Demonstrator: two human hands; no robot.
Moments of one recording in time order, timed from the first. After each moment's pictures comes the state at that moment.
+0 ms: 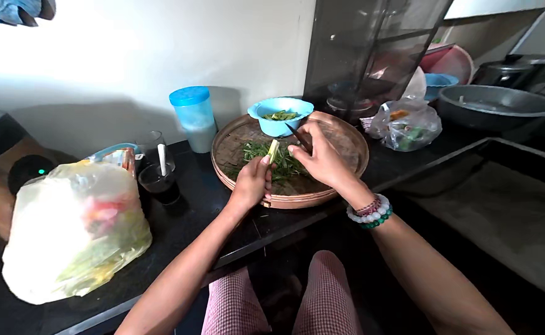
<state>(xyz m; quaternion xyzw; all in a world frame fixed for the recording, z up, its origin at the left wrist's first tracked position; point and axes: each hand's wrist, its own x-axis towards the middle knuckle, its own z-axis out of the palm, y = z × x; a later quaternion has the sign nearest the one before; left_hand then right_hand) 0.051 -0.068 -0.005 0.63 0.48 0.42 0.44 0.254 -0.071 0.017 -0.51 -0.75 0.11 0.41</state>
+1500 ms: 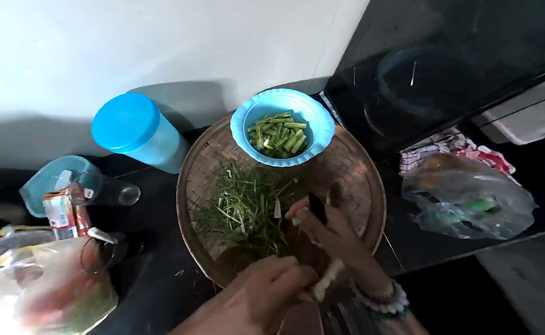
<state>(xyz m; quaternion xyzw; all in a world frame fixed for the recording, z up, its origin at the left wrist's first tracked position) 0.118 -0.014 0.069 0.80 0.33 0.32 0.39 0.323 0.062 0.030 -0.39 -0.63 0.55 0.38</state>
